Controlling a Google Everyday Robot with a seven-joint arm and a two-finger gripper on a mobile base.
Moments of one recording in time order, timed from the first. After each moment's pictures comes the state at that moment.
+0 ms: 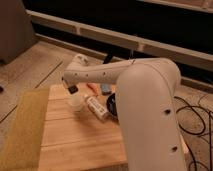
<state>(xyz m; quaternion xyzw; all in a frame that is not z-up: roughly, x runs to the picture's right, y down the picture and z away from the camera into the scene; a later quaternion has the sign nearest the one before) -0.208 -0.034 0.851 -0.17 -0.11 0.46 0.86</state>
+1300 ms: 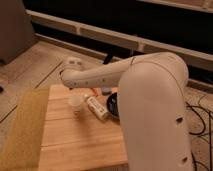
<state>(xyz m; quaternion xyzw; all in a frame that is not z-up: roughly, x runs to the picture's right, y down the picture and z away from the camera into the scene) -0.205 -0.057 0.823 -0.07 -0.15 0.46 0.87</state>
